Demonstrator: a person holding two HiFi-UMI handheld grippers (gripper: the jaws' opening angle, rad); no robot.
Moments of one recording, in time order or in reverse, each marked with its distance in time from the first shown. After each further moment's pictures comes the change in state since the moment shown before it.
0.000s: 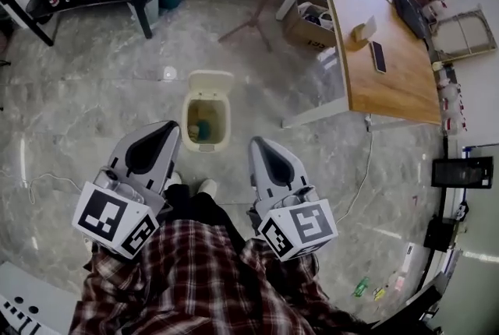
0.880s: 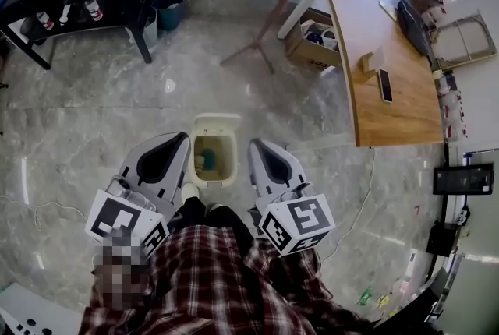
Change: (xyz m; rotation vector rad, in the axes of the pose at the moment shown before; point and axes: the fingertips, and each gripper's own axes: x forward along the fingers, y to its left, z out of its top) left arm 0.084 0.097 0.038 0.002 0.012 -0.029; right arm 0.141 -0.036 0.037 -0.001 0.040 -0.016
